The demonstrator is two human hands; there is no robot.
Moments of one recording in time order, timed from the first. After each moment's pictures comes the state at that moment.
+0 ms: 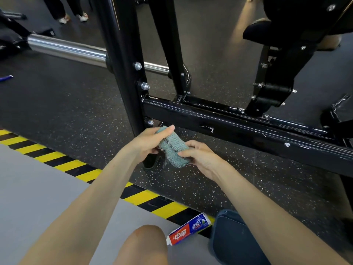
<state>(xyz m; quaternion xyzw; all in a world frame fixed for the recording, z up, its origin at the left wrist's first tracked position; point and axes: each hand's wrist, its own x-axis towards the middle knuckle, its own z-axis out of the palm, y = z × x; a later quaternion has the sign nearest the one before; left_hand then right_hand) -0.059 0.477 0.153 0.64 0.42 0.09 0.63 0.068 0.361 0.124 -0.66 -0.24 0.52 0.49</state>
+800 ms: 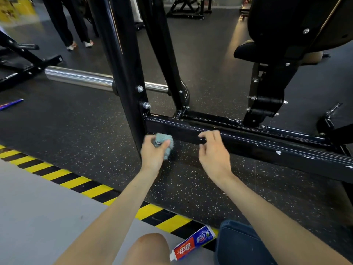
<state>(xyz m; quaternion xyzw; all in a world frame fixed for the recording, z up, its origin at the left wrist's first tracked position) -0.047 0.459 0.145 0.58 0.50 0.35 0.54 0.077 0.342 0.159 -0.82 -0.45 0.00 0.36</state>
